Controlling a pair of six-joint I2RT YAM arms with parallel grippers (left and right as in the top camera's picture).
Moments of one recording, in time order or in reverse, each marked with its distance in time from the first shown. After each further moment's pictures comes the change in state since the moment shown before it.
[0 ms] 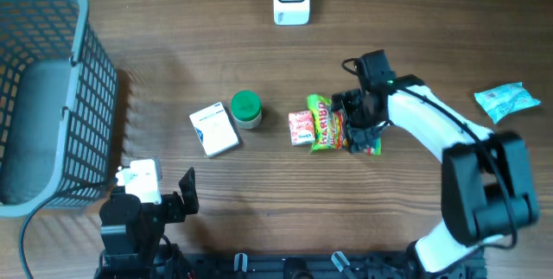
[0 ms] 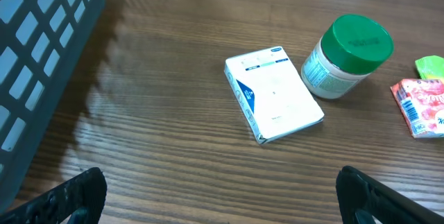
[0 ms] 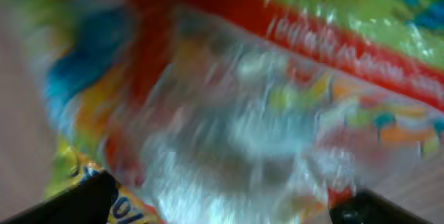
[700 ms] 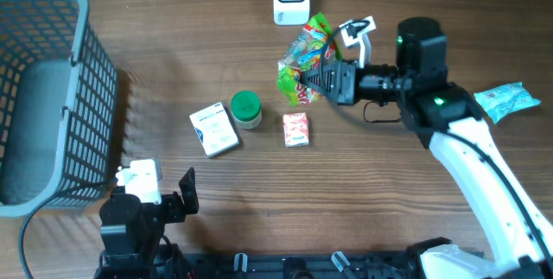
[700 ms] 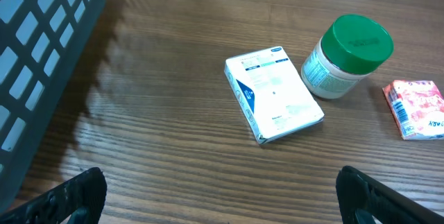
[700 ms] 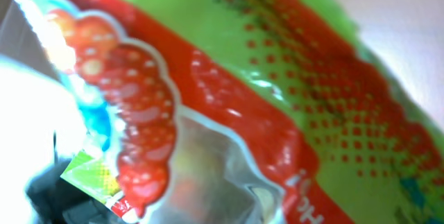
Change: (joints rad) left arm 0.000 0.000 0.000 0.000 0.000 0.000; right arm -0.002 -0.444 0.048 0.423 -0.718 -1.235
